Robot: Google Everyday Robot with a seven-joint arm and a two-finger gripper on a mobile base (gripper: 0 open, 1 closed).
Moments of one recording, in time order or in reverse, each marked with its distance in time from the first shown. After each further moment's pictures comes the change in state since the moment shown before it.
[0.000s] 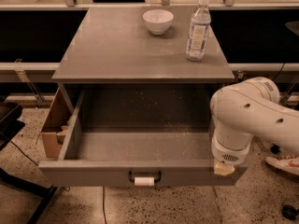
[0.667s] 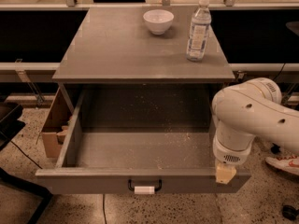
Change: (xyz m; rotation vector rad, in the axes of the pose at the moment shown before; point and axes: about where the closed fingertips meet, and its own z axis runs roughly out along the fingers) arm 0.004 -0.001 -0.001 0.000 0.000 0.000
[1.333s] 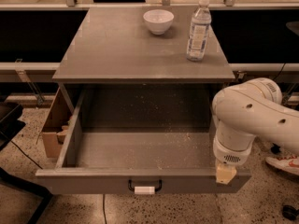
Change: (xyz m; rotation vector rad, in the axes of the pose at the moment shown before) arm 0.000 0.000 0.000 0.000 0.000 0.000
